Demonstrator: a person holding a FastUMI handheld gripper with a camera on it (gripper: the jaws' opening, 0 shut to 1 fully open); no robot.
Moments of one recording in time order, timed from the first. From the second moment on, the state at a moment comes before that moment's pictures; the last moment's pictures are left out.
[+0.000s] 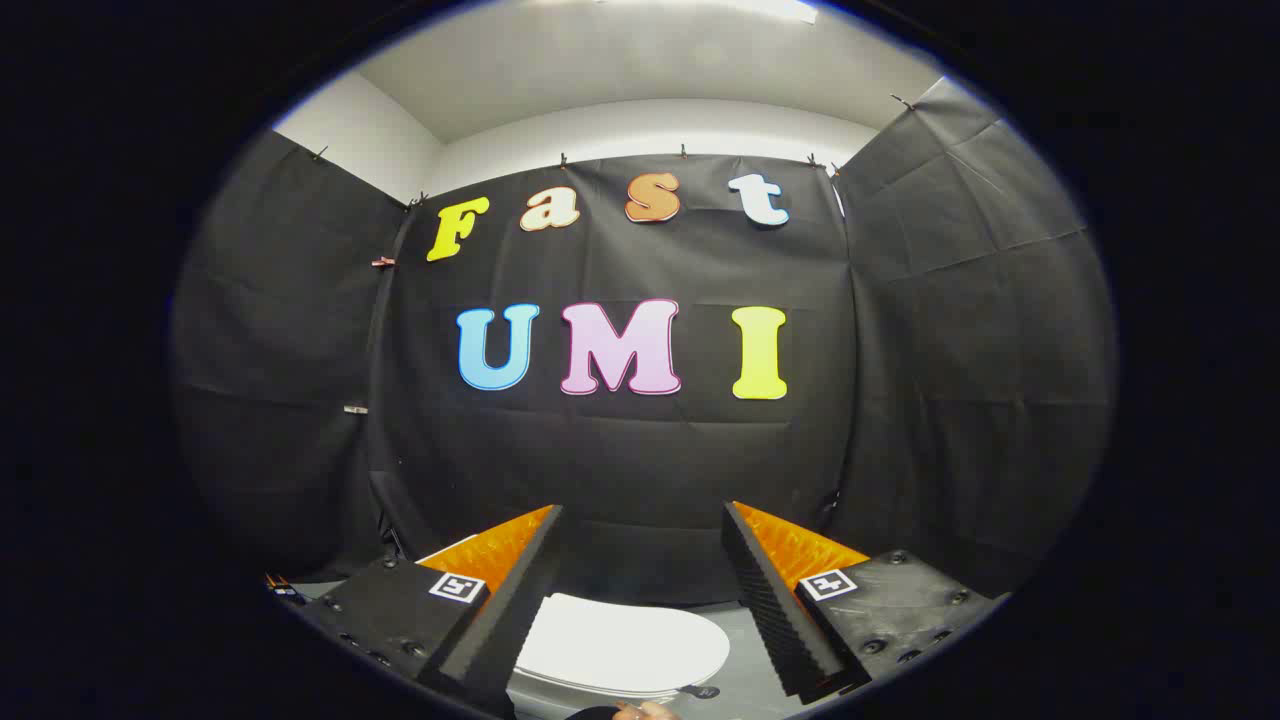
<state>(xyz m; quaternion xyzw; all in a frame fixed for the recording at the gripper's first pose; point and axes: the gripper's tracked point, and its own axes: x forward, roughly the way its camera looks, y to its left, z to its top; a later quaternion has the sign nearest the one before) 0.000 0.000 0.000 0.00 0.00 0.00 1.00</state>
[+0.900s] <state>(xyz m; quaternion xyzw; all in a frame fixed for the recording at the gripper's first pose) -0.003 0.005 0.006 -0.01 -0.01 0.01 1.00</state>
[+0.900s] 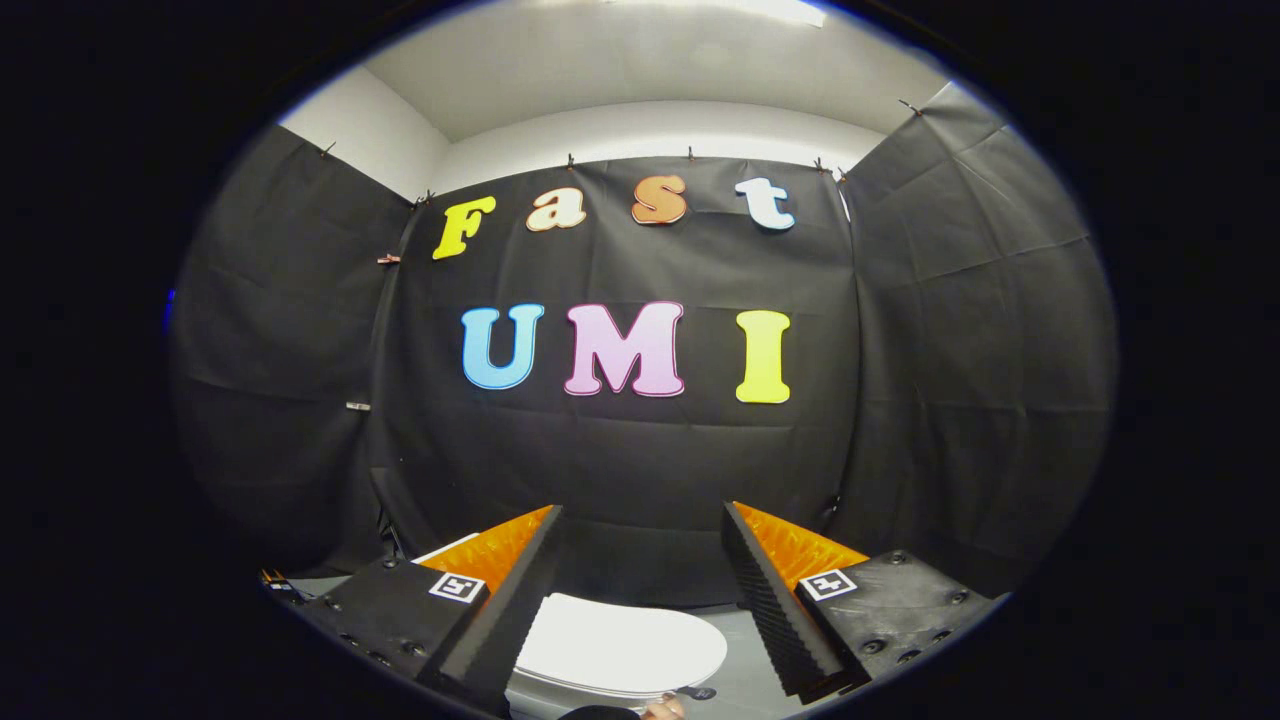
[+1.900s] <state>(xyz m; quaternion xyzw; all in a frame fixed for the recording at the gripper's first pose) 0.025 -0.078 -0.064 0.11 0.05 -0.11 0.99</state>
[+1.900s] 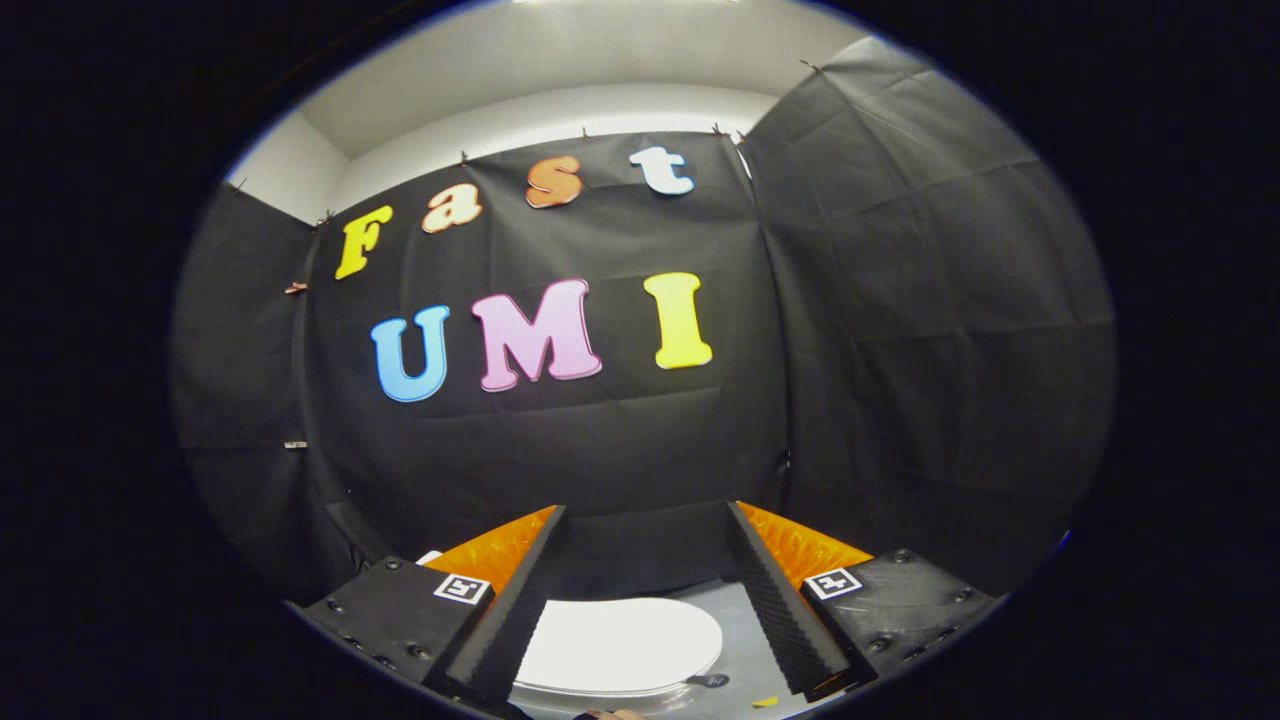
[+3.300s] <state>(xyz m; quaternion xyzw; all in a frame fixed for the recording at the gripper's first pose) 0.034 -0.177 -0.554 0.56 0.30 -0.24 0.74</state>
